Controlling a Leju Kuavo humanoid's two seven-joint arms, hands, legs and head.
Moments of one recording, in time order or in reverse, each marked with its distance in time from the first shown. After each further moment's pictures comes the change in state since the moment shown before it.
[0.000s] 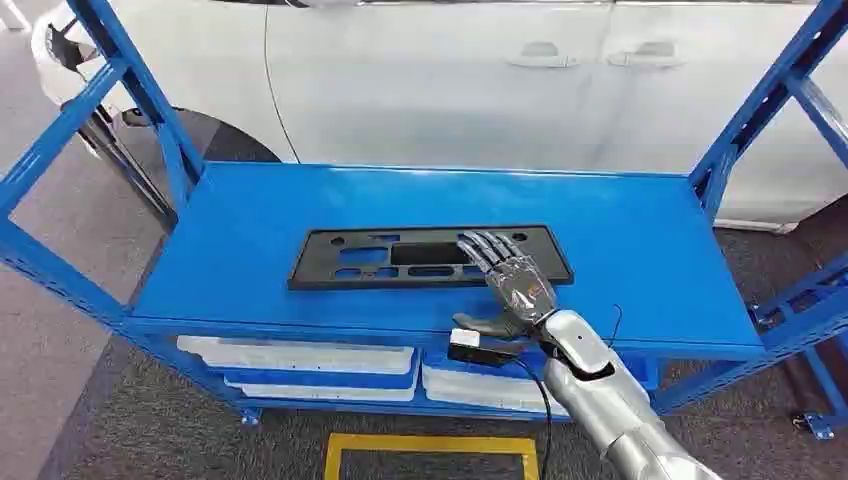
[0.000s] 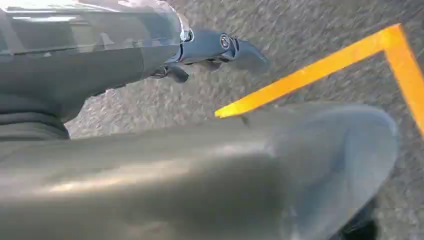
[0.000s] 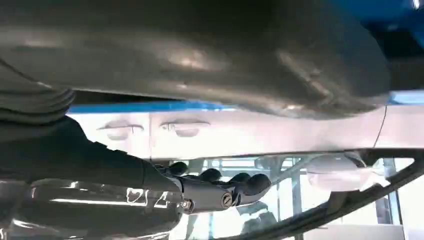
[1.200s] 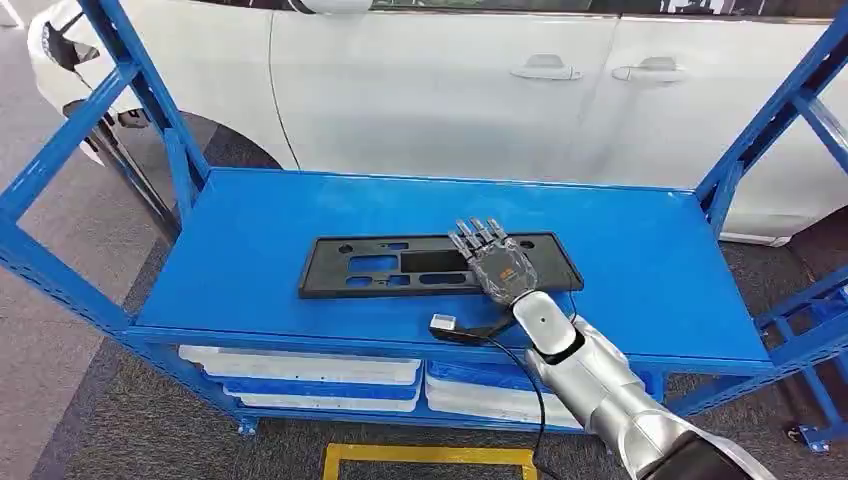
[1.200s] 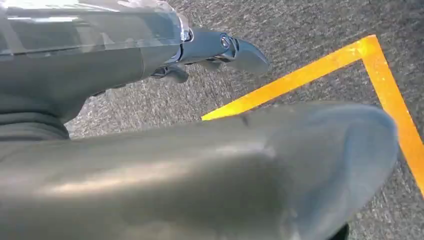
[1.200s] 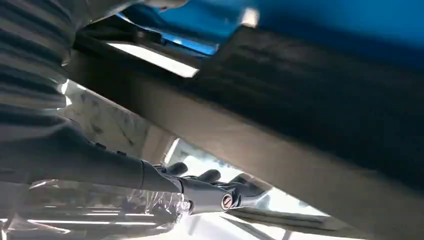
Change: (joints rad) left arm -0.010 -0.004 -0.003 0.000 -0.001 -0.009 -0.013; right arm -0.186 0.009 0.238 0.205 0.345 0.040 0.382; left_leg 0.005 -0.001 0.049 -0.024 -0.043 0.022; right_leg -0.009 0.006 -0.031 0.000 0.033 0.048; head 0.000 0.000
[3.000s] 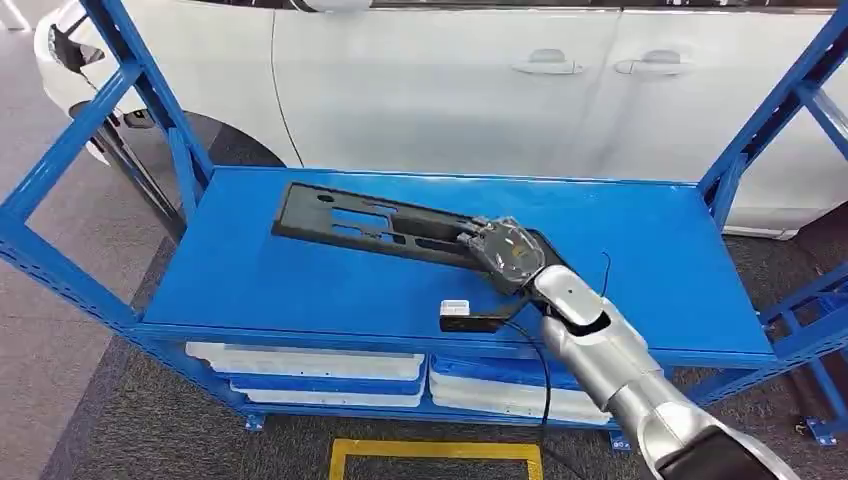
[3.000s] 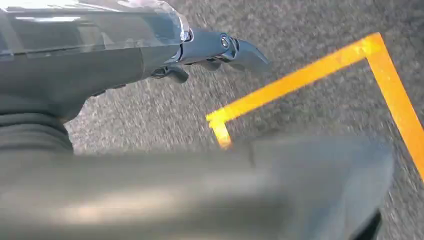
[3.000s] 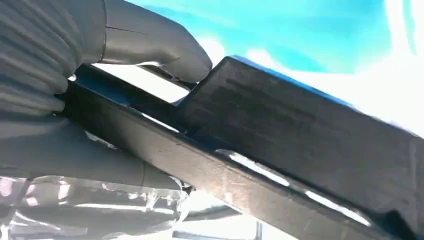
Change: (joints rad) left arm 0.002 -0.004 -0.005 0.000 0.008 0.039 0.000; right arm -0.023 -0.066 -0.090 -0.224 -0.446 0.081 -0.410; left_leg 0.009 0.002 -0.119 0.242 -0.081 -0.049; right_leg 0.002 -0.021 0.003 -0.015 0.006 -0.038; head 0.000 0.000
